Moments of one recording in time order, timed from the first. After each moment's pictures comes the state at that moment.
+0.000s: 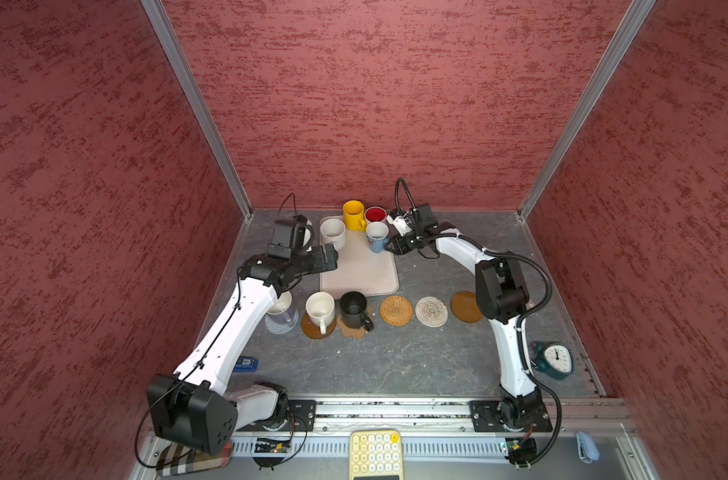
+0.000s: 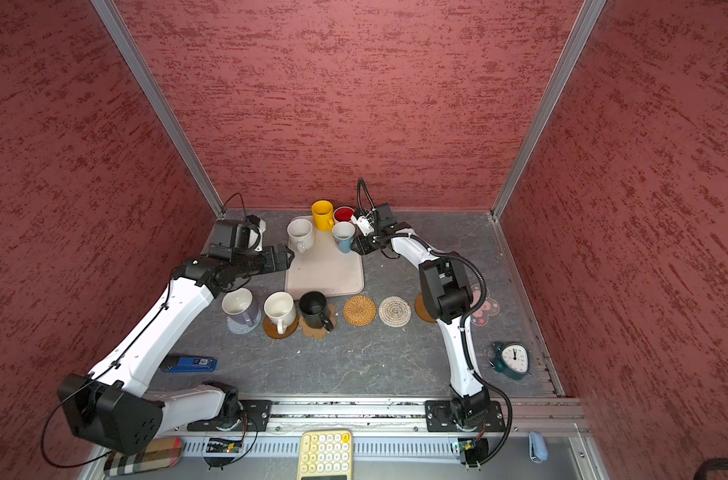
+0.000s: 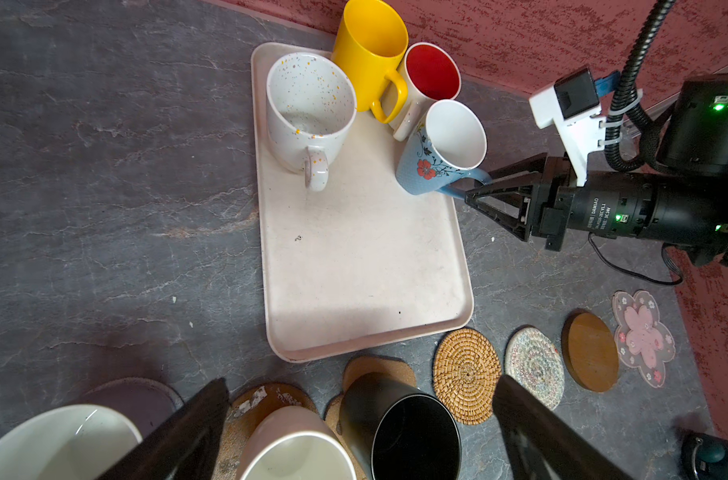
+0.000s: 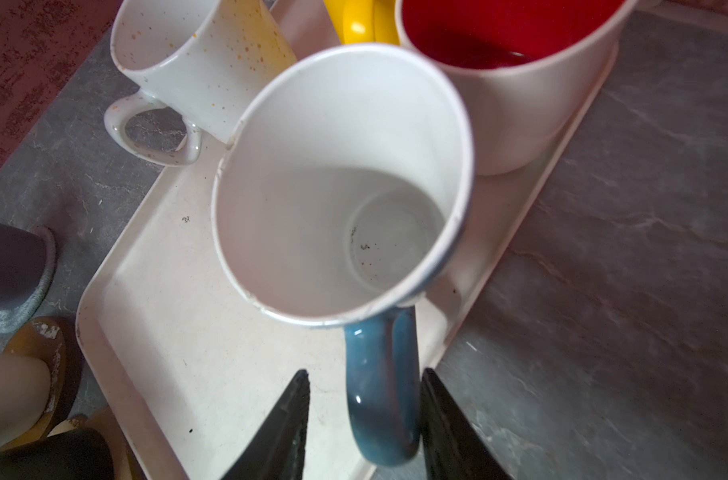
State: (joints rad) left arm -0.24 1.25 1.20 -0.73 0.10 -0.38; right arm 0.40 2.28 1.86 -0.44 -0.47 -0.06
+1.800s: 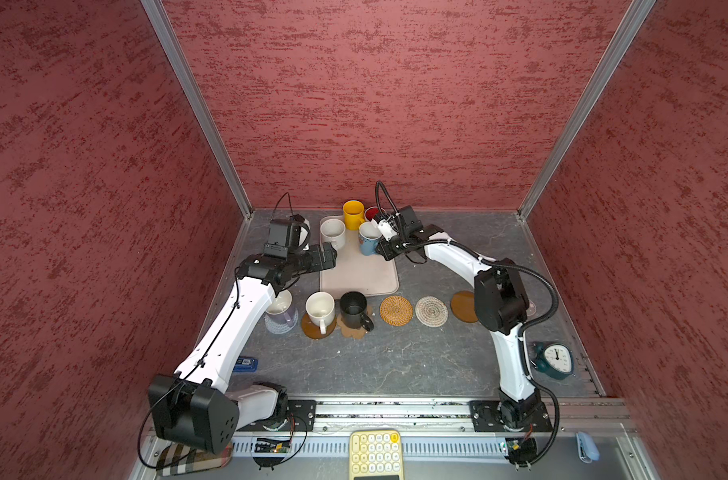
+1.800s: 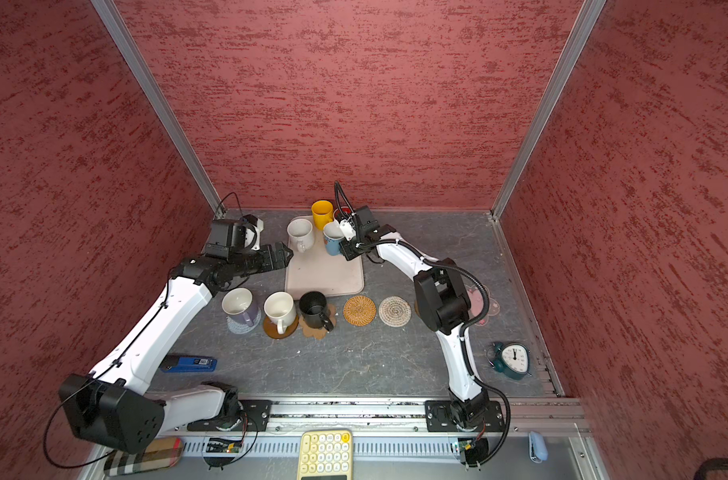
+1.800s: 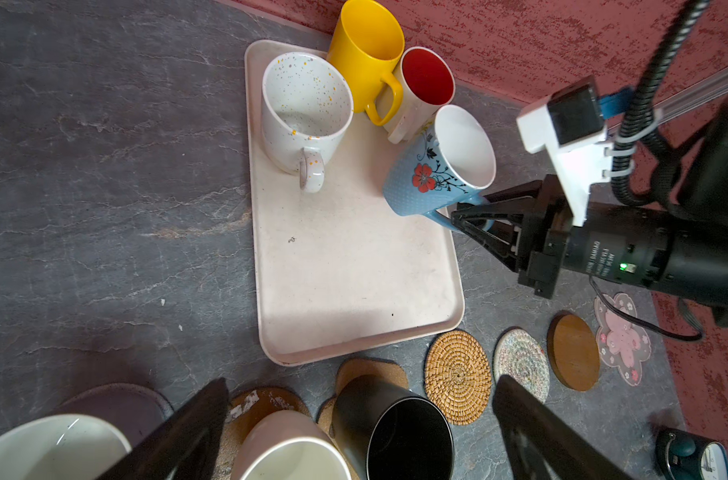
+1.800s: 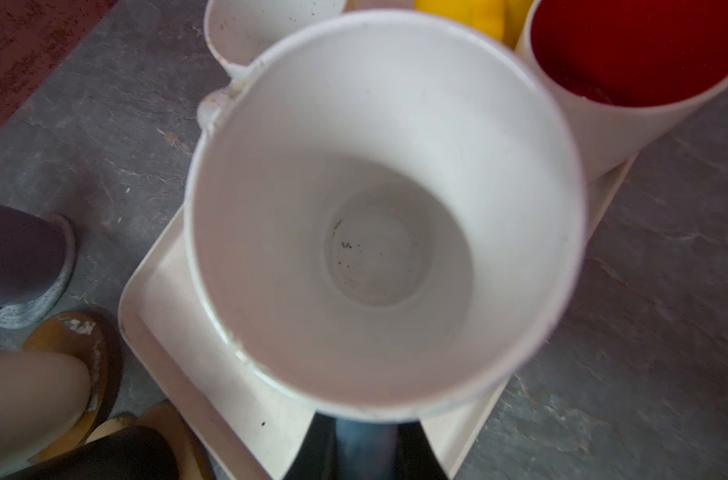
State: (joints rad) left arm -0.21 1.25 1.19 -0.71 0.14 -0.38; right arm 0.52 2.15 1.81 -0.49 -0.30 -0.02
